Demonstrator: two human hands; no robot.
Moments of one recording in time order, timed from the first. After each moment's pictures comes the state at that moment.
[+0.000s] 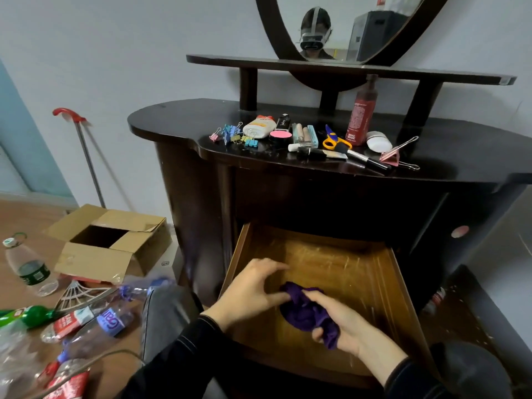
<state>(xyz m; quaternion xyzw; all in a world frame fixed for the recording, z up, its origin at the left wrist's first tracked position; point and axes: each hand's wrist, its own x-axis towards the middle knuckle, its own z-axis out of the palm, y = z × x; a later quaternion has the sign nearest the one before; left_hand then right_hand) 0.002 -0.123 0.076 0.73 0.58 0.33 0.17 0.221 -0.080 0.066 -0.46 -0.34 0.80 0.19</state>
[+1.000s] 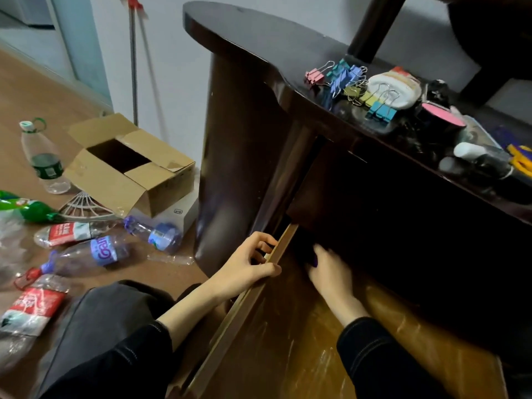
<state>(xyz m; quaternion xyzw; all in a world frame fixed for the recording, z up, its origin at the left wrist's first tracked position) -0.097 -0.040 -0.009 0.42 0.57 0.57 0.42 0.070 0.126 -0.028 -0.45 -0.89 0.02 0.08</state>
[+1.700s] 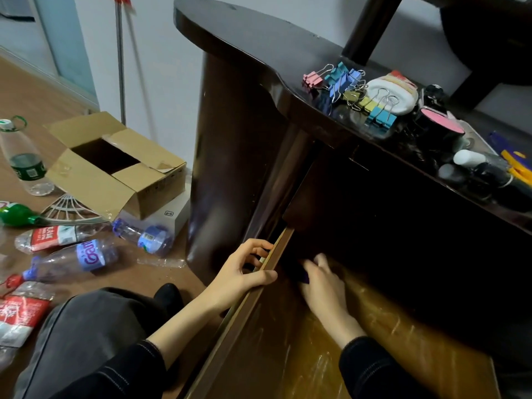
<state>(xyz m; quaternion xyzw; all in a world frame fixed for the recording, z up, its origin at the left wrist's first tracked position) -0.095 -0.044 -0.017 0.41 0.55 0.60 0.41 0.079 0.100 -0.034 -0.48 -0.88 0.03 0.02</state>
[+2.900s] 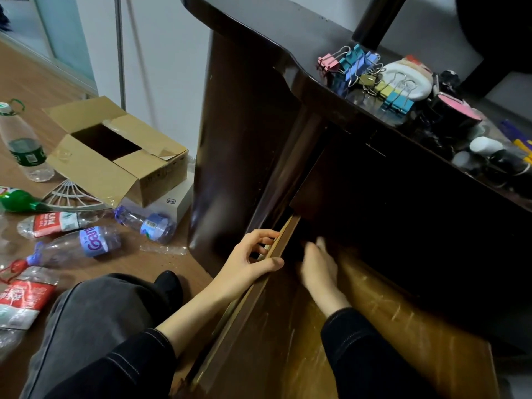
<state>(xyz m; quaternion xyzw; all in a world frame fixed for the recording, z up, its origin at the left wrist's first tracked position) -0.088 -0.047 -0.018 0.39 0.56 0.61 0.41 0.042 0.091 -0.019 -0.54 -0.84 0.07 0.00</state>
